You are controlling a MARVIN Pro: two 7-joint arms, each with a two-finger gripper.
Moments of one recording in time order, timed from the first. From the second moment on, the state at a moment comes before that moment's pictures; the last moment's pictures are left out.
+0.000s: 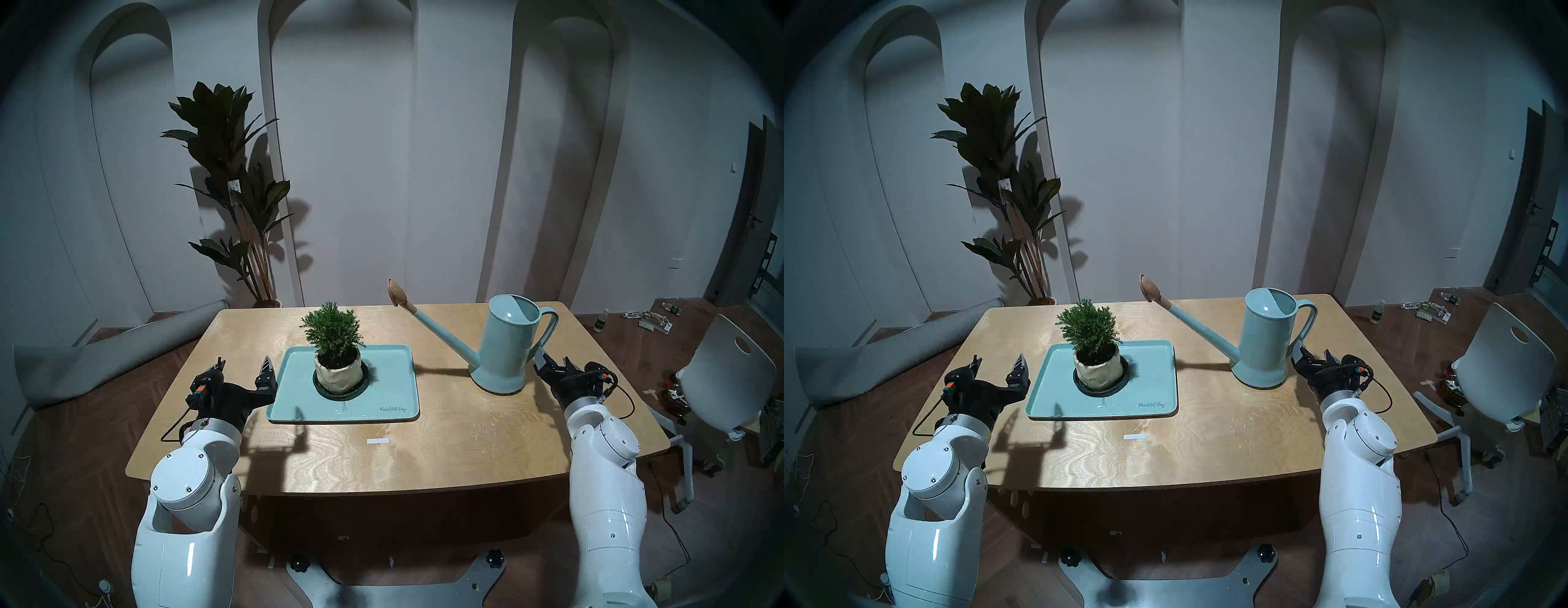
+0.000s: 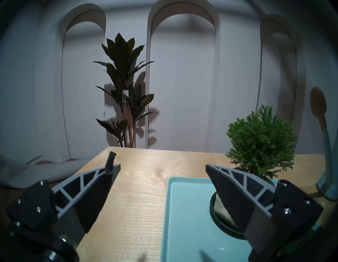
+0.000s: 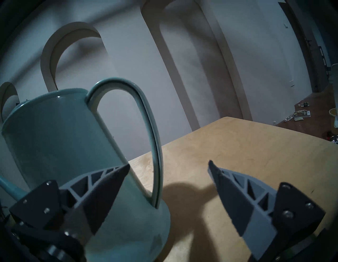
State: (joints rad) left arm 1.93 -1.48 -1.75 -2.00 -0.18 0.14 -0.01; right arm -1.55 -1.58 2.01 -1.46 0.34 0.08 0.37
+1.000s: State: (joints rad) left arm 1.93 -1.48 -1.75 -1.98 -0.18 0.14 -0.02; right arm -1.64 -1.52 2.03 -1.82 0.25 -0.16 0.53
